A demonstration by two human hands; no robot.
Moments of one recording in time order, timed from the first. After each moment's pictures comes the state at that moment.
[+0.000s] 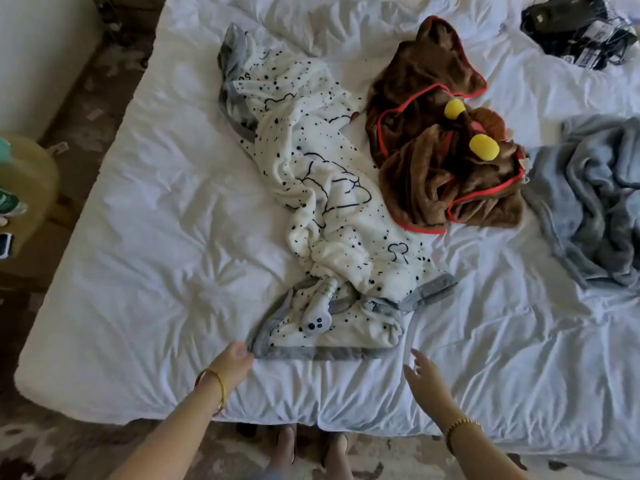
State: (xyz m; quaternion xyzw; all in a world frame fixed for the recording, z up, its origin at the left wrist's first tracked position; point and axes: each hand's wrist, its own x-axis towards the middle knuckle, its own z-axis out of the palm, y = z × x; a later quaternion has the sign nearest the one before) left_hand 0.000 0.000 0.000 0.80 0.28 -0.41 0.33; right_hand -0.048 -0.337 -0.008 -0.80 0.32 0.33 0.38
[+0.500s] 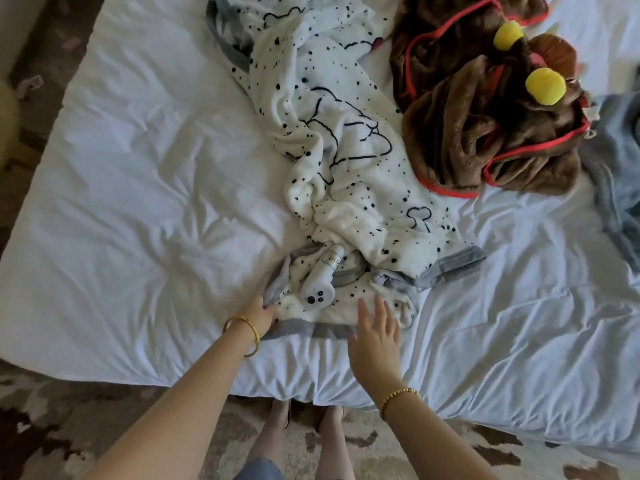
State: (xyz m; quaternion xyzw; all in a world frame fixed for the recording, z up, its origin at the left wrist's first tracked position) left_hand 0.038 -0.045 -0.078 0.82 0.27 -0.41 0.29; right_hand -0.024 -0.253 -0.059 -0.95 0.08 0.27 0.14
